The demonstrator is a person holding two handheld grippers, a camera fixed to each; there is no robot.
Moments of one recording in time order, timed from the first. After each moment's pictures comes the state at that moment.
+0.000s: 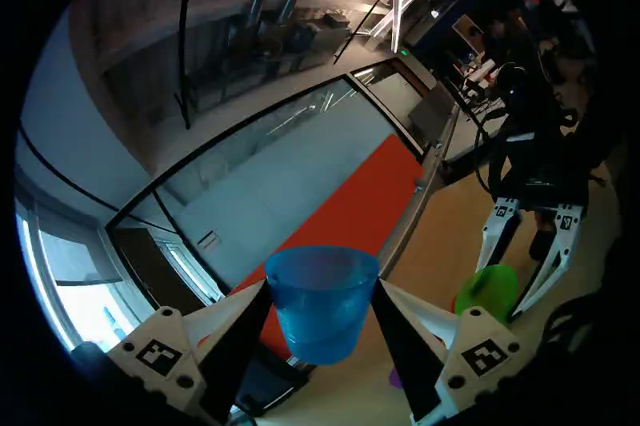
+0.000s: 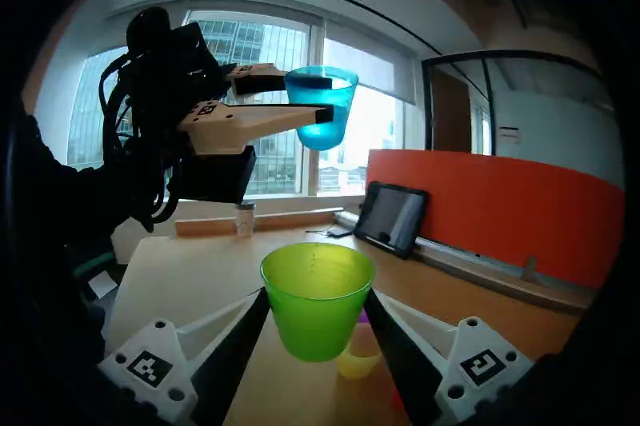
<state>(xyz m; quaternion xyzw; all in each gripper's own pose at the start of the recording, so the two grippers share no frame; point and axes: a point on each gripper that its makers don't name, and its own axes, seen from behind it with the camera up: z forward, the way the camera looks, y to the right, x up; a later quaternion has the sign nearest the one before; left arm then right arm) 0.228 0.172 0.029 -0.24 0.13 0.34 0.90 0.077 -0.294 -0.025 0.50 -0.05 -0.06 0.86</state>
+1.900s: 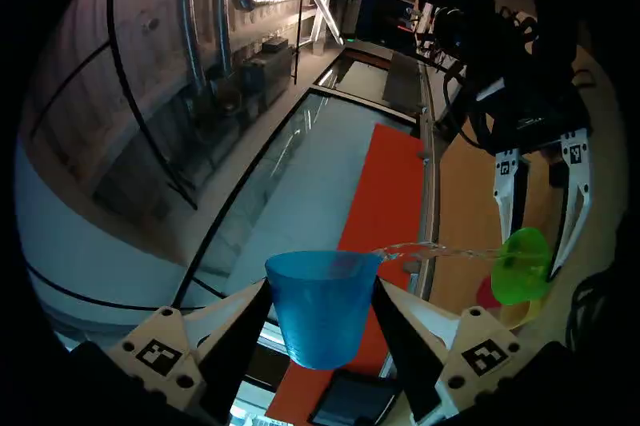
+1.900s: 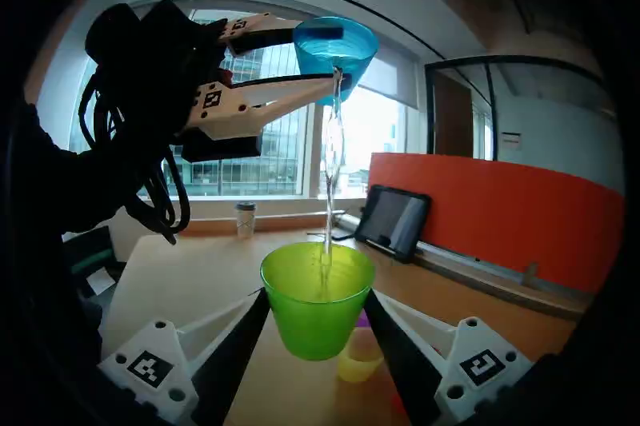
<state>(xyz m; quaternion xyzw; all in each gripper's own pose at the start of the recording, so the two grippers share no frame) 0.267 0.203 0.011 -0.19 0.23 0.52 0.80 0.080 -0.298 -0.023 0.50 -0.04 -0.07 0.86</state>
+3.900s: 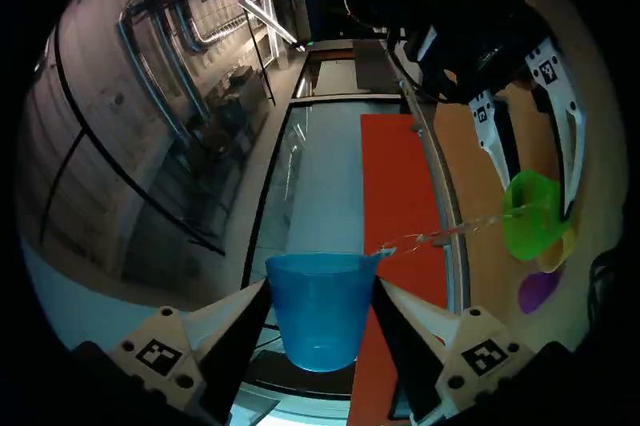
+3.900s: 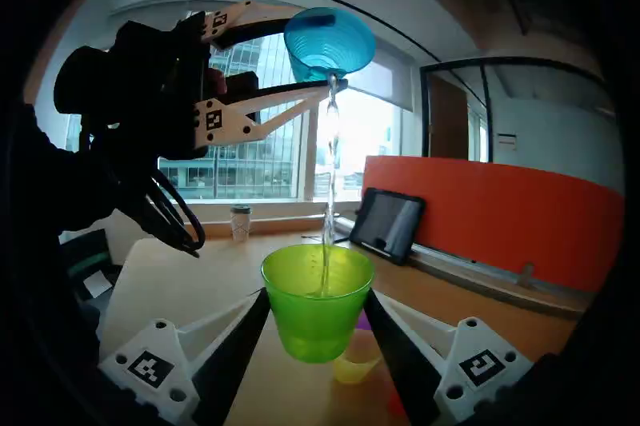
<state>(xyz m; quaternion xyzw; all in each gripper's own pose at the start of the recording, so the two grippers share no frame) 0.276 0.215 -0.001 -0.13 0.29 0.65 0.69 0.082 -0.293 -0.019 0.49 -0.04 -0.06 0.87</state>
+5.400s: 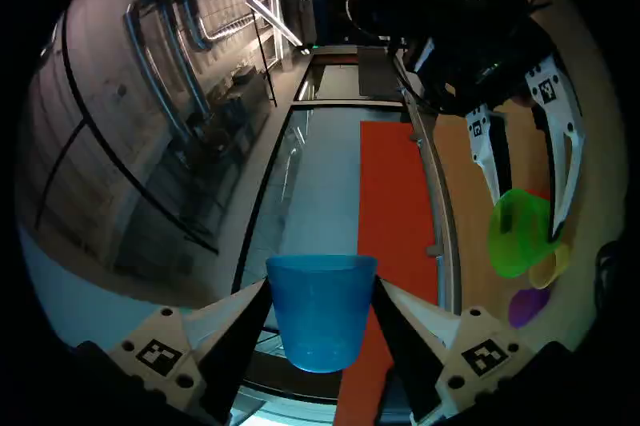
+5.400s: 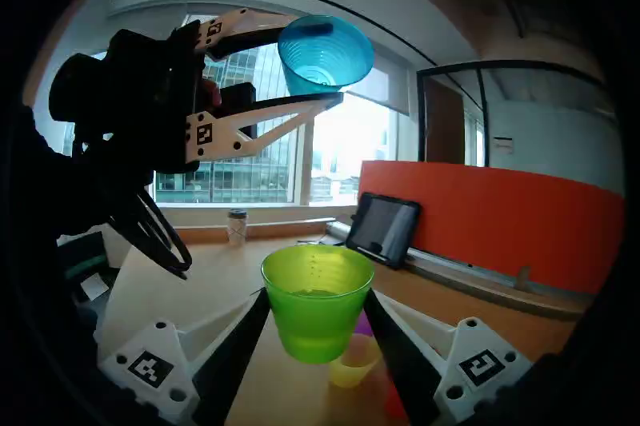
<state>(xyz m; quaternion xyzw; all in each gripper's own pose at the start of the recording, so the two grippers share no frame) 0.269 0.221 0.001 -0.15 0.29 0.62 0.72 0.089 -0.293 -0.014 0.49 -0.03 -0.06 0.87</state>
